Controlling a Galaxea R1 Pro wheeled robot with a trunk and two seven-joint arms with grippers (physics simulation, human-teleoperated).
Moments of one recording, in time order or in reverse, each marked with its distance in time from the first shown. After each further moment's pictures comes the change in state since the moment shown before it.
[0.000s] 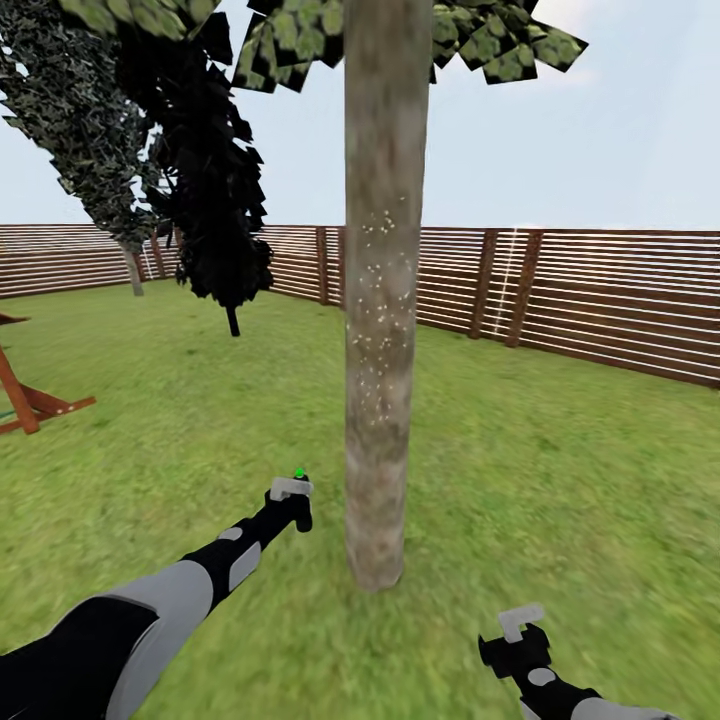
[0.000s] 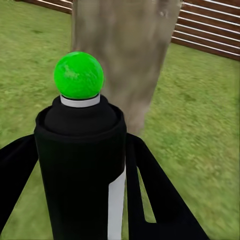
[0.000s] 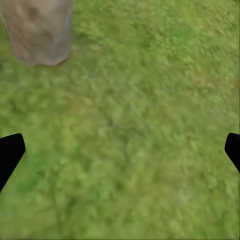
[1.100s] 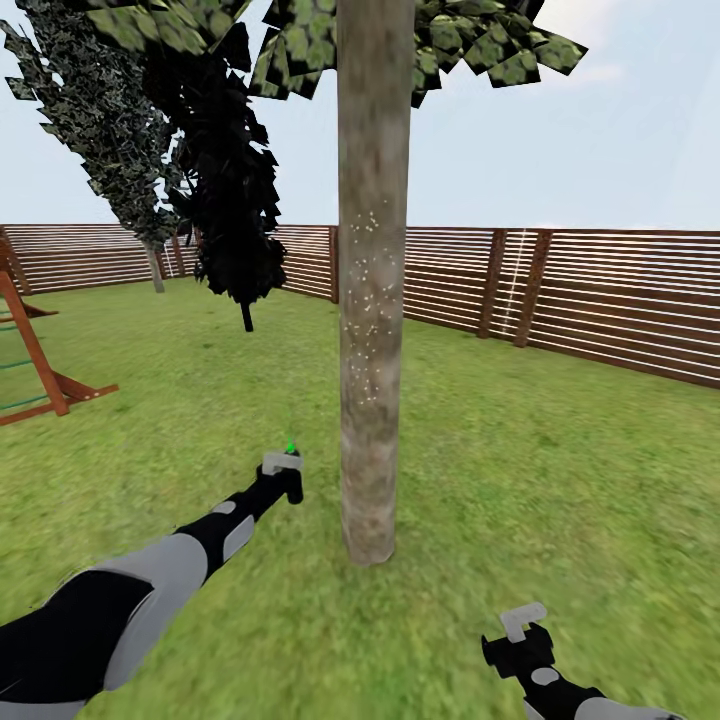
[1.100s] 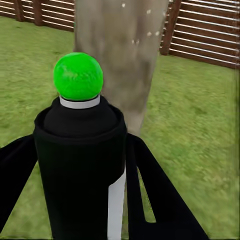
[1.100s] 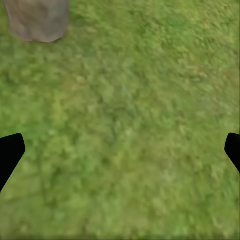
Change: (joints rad) left arm -0.077 0.028 -0.005 0.000 -0.005 -0.005 0.016; right arm 0.000 -0.011 0.003 -0.002 0.007 0.004 0.001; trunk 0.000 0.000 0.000
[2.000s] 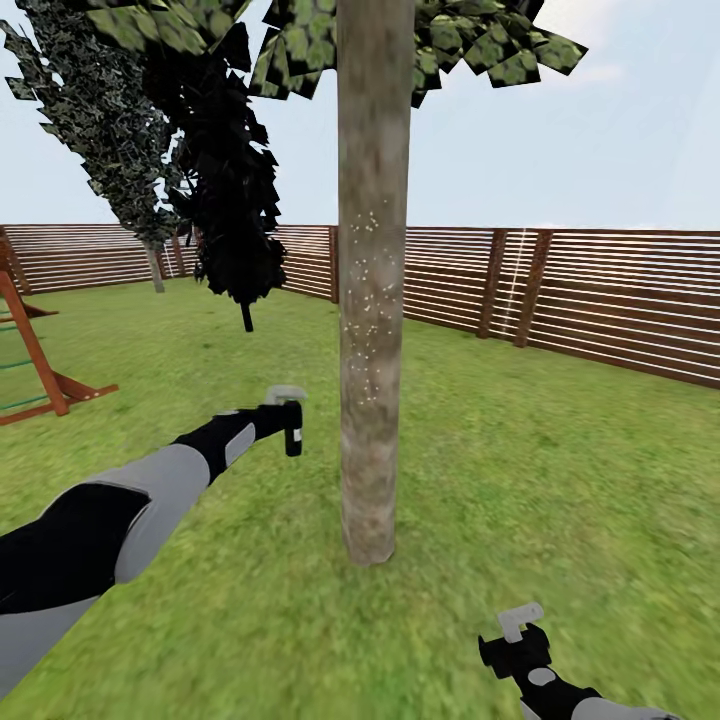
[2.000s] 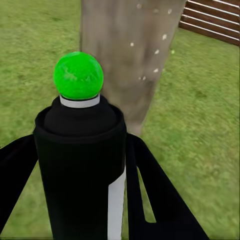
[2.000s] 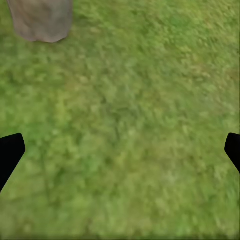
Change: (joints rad) left arm -0.280 0.003 -0.002 -0.022 0.000 0.478 0.031; right arm 0.000 0.009 0.000 0.002 0.000 0.000 0.001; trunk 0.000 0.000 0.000
